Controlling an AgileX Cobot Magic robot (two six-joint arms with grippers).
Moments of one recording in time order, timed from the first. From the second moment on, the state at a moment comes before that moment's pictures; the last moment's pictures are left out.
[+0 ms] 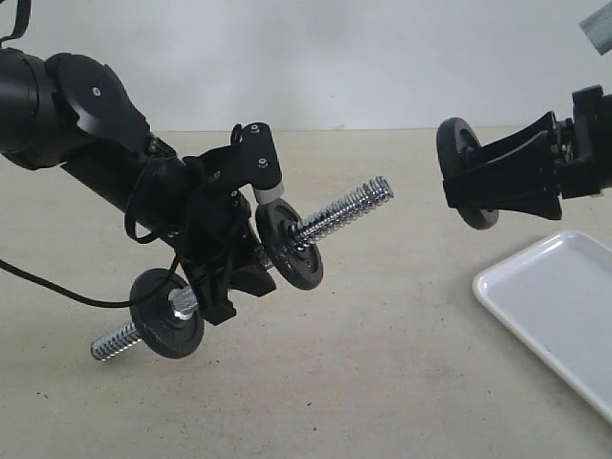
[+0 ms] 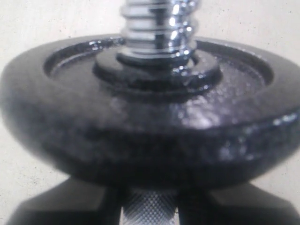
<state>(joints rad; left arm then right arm) -0.50 1.77 -1.11 -0.62 0.66 1.30 -0.14 1.50 -0.88 1.26 1.18 -1.65</state>
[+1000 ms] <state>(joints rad) -0.50 1.77 -1.11 -0.62 0.67 1.31 -0.08 1.61 -0.89 1.37 1.17 -1.62</state>
